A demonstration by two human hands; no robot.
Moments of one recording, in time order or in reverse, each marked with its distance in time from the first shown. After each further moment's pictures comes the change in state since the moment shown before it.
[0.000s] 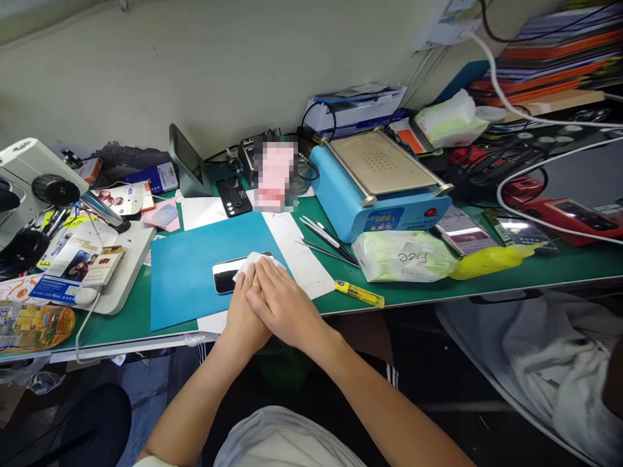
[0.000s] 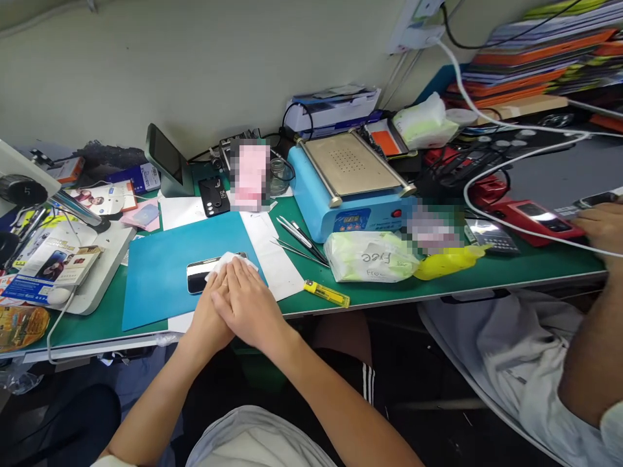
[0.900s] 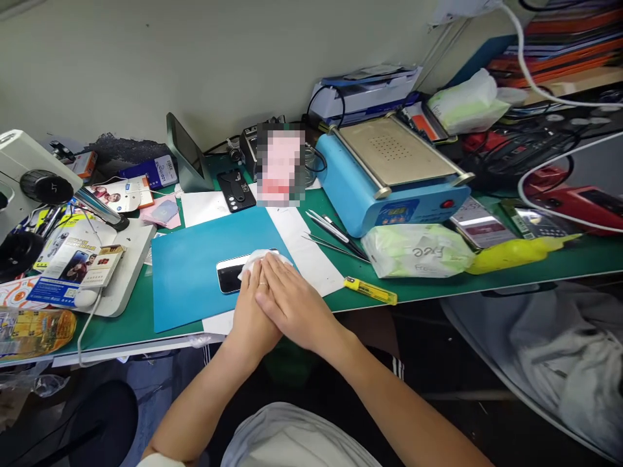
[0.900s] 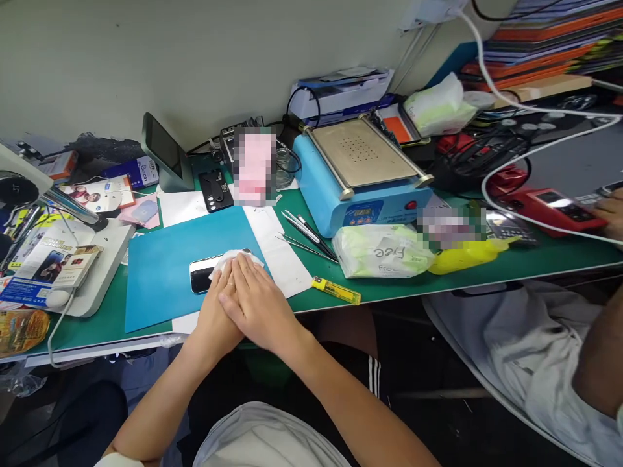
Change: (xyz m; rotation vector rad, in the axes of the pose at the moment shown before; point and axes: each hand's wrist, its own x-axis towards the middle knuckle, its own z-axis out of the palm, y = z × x) left_hand 0.004 0.007 -0.011 0.085 -0.095 -0.030; right_hand -0.003 0.004 -0.004 0.051 -0.070 -0.006
